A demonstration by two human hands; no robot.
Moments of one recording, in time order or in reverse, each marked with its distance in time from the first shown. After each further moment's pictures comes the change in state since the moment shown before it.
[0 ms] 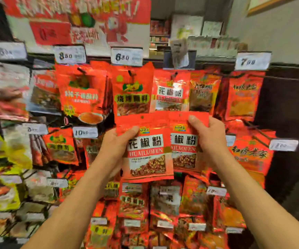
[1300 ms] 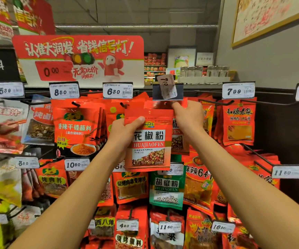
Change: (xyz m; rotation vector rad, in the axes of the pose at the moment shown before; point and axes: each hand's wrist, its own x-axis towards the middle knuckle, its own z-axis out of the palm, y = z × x) left_hand 0.083 0.065 0.058 0.166 -0.037 0.208; right_hand 0.116 -0.062 0.049 -0.344 0.202 -0.195
